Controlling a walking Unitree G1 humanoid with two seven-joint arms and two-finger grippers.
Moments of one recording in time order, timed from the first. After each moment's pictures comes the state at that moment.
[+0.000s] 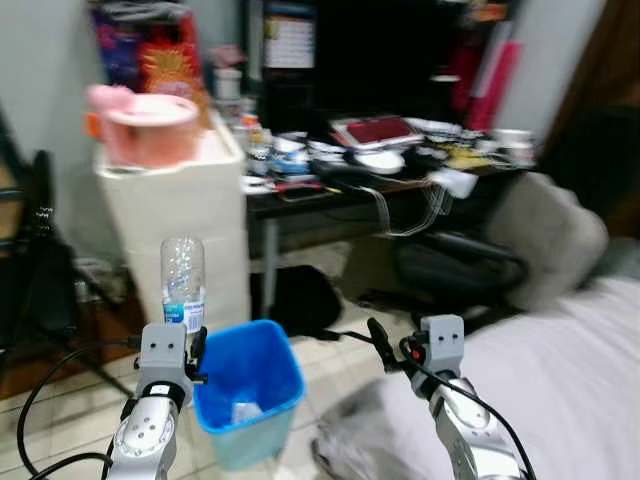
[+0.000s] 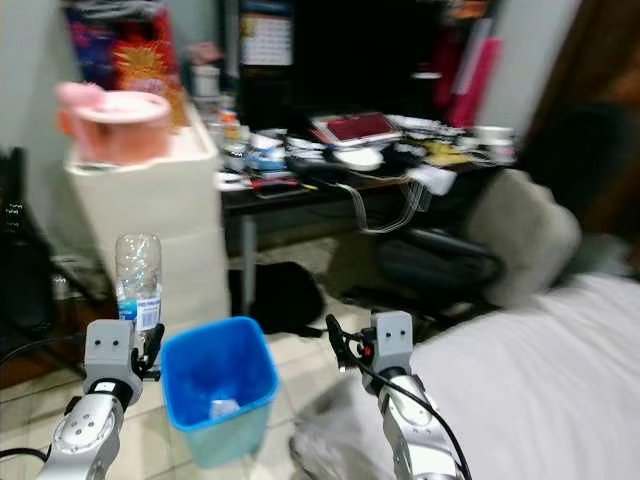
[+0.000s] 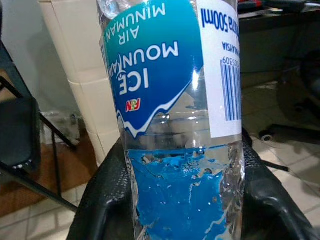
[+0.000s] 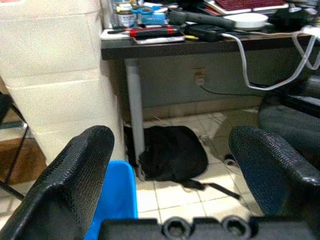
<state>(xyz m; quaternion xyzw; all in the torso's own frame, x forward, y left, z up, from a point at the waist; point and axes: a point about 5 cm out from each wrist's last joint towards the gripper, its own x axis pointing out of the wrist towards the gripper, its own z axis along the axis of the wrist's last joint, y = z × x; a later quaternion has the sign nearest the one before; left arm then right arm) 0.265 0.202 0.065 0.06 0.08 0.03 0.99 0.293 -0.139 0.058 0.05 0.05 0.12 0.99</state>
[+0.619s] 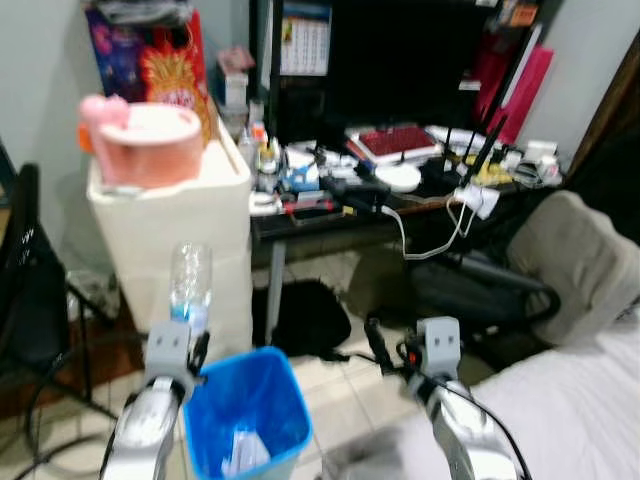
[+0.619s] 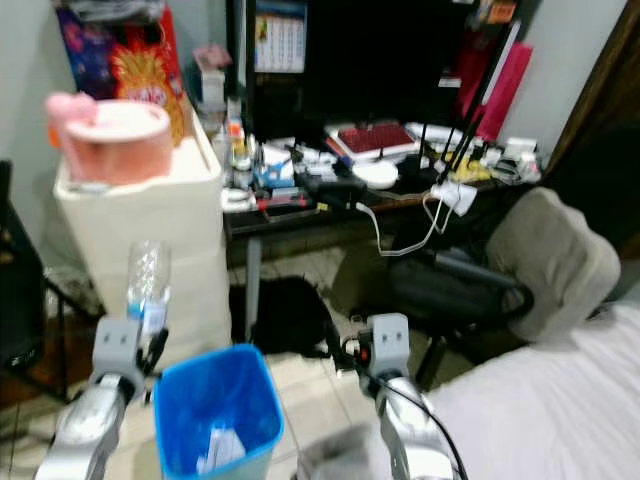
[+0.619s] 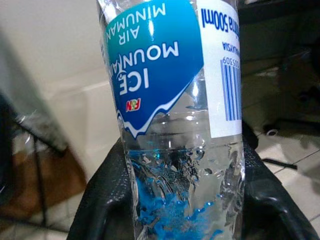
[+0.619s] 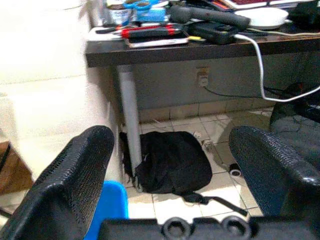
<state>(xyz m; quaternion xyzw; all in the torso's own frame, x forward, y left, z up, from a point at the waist) 0.283 0.205 0.053 0.07 0.11 0.00 0.99 0.290 -0.137 0.052 0.05 0.06 0.12 0.99</state>
